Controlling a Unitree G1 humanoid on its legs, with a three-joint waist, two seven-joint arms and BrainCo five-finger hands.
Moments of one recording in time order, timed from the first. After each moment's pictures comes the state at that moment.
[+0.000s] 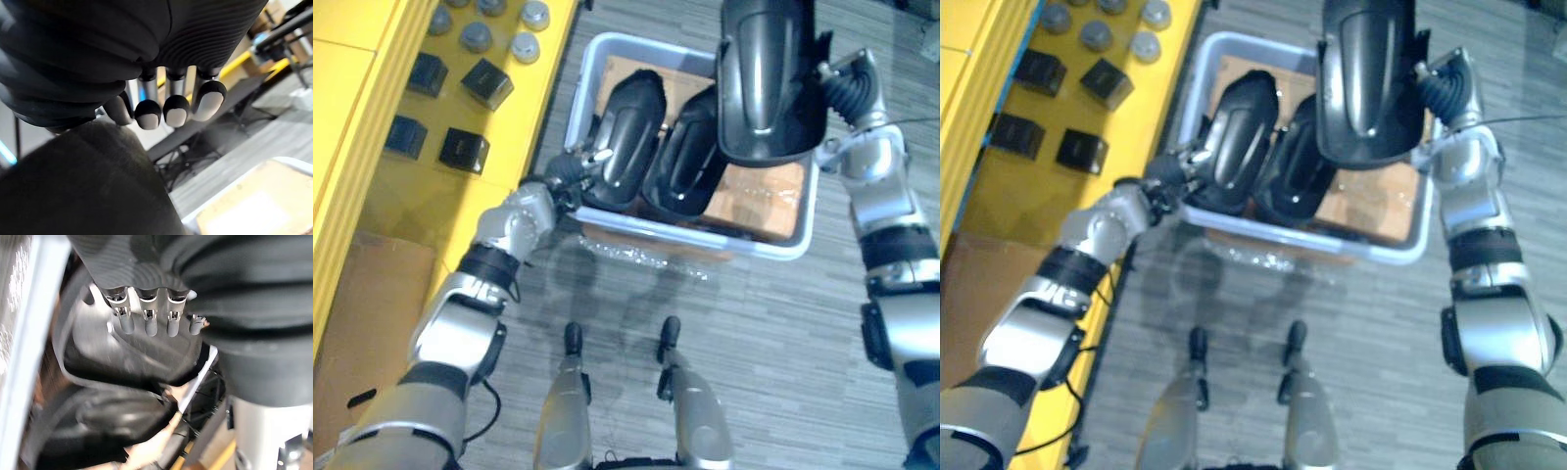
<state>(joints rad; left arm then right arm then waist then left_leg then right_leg) -1.04 0.39 -0.33 0.73 -1.05 0.29 0.02 -1.10 -0.65 0.17 0.83 -0.22 -0.13 -0.19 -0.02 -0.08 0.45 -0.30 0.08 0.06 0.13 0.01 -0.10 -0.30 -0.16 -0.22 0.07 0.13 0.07</state>
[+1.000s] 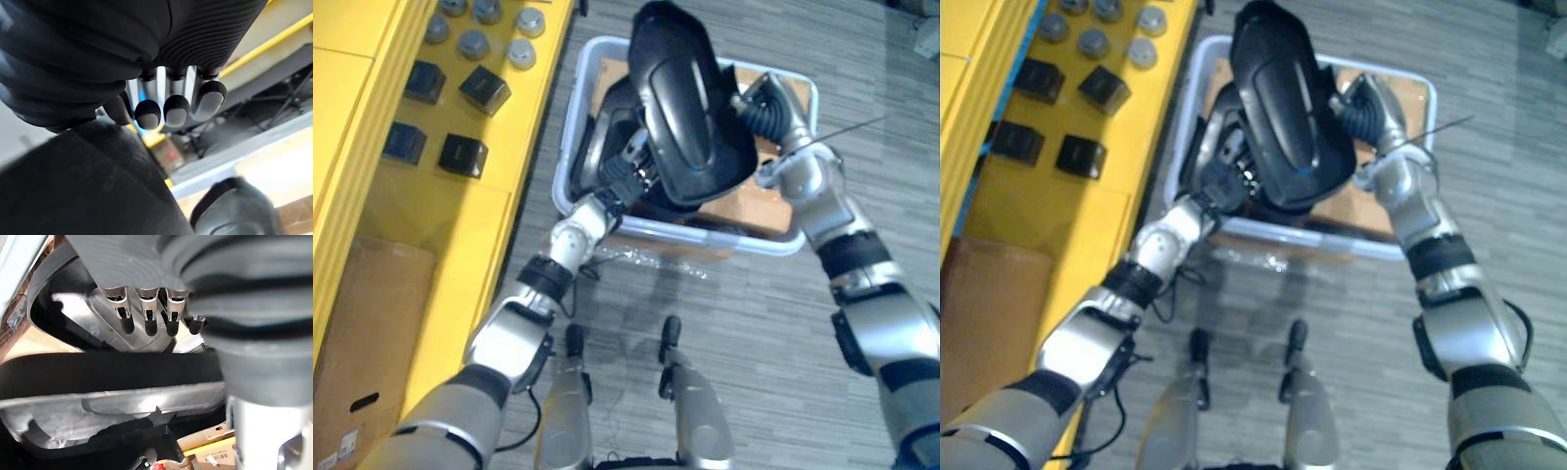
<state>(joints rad) -1.03 0.18 -0.37 0.73 -1.37 0.15 0.04 -1.09 -0.56 0.36 0.79 -0.29 -0.25 -0.17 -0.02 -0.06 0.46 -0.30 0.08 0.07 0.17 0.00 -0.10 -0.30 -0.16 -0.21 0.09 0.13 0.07</state>
